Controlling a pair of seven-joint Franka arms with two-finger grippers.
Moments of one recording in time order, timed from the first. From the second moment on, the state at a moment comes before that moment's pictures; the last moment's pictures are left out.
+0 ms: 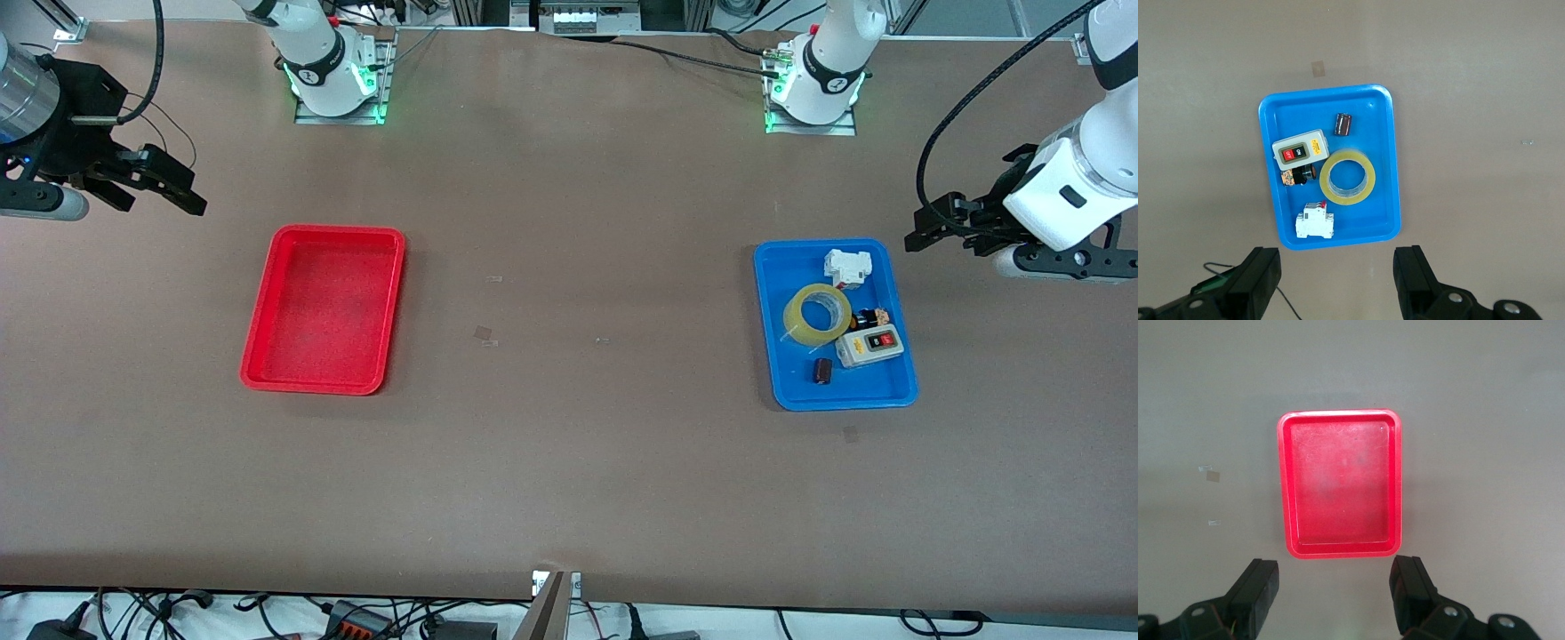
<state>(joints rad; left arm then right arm) -0.02 0.07 -0.04 -1.59 -0.05 1.58 -0.03 -0.01 -0.03 0.11 -1.61 -0.01 1.55 0.18</state>
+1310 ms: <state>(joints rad) -0.01 0.15 -0.04 -1.83 -0.04 1.80 -0.04 -0.01 -0.02 0.11 -1.61 -0.01 1.55 0.17</state>
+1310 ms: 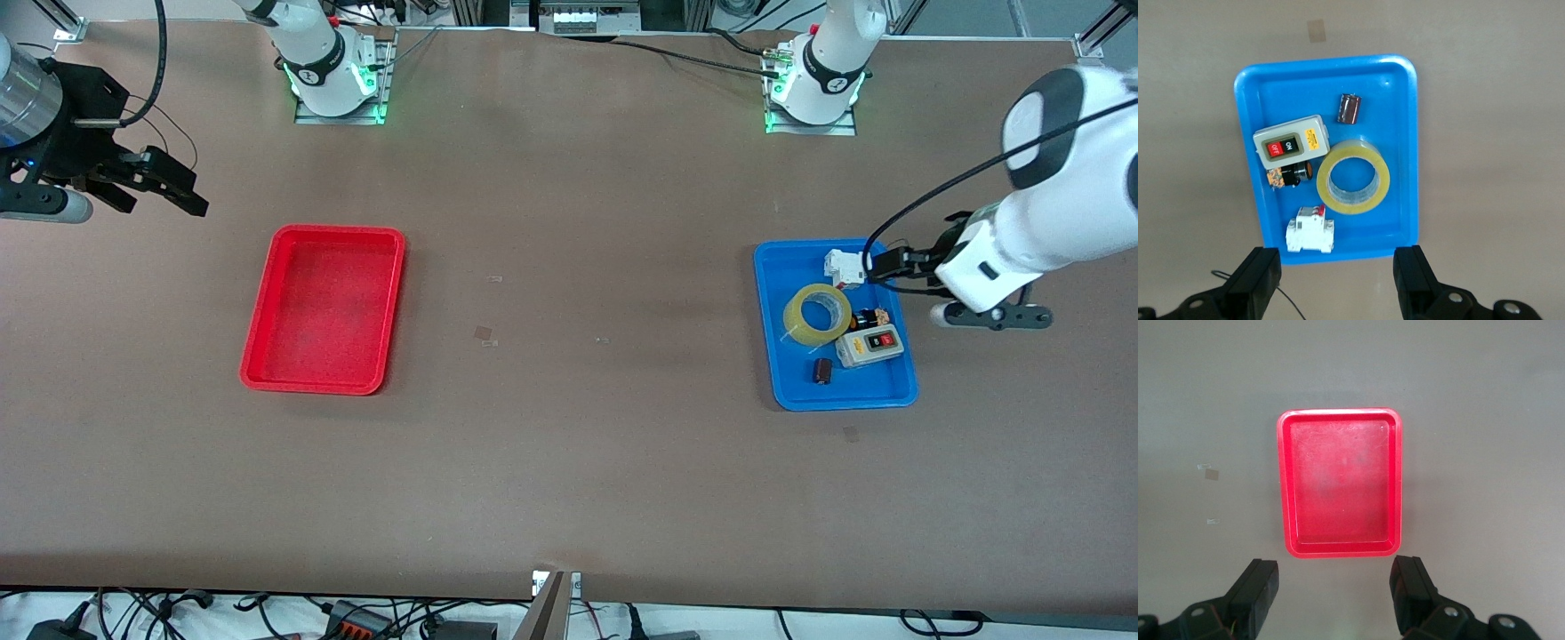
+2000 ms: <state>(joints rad) 0.00 0.28 -0.04 -2.09 -0.04 2.17 -0.04 -0.01 -0.01 0.11 -1.61 -0.01 1.56 0.17</state>
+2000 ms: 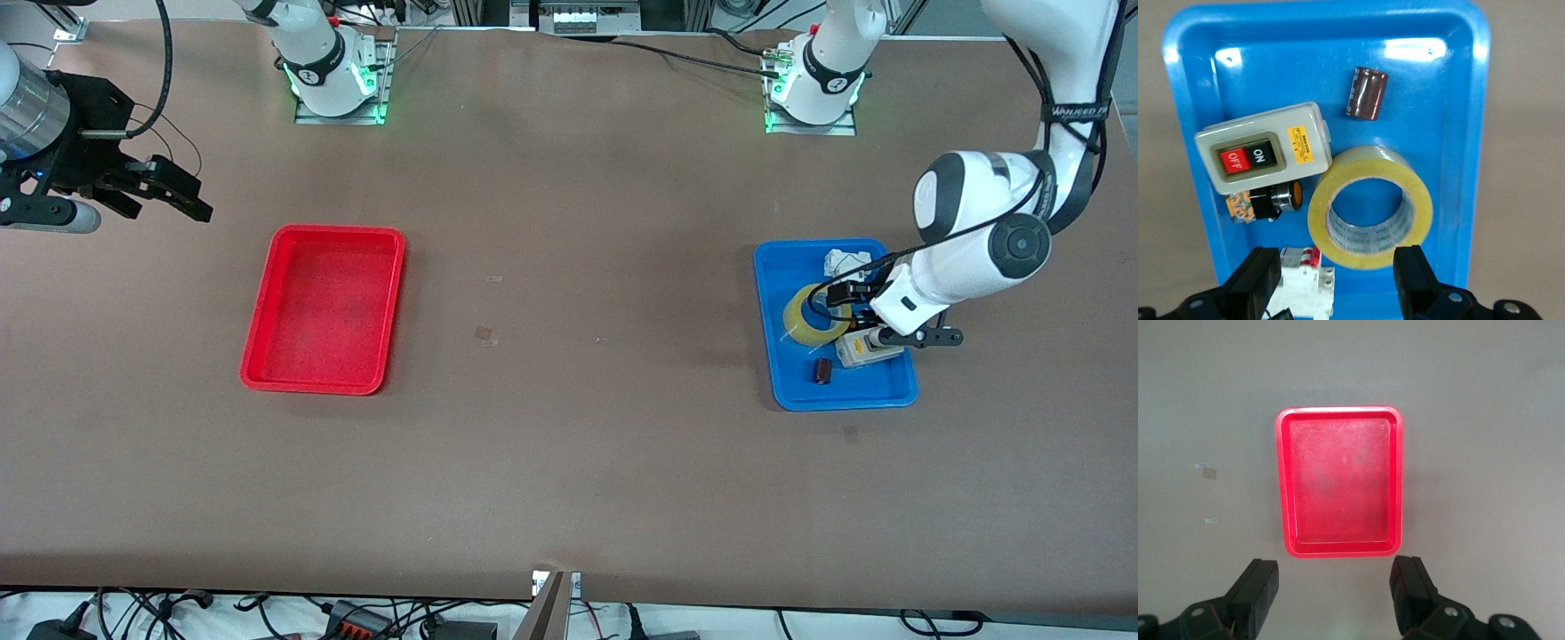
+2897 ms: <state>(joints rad) 0.01 0.43 -0.04 -2.09 -0.04 2.20 -0.04 -0.01 -0.01 0.11 -1.61 -0.01 1.56 0.17</state>
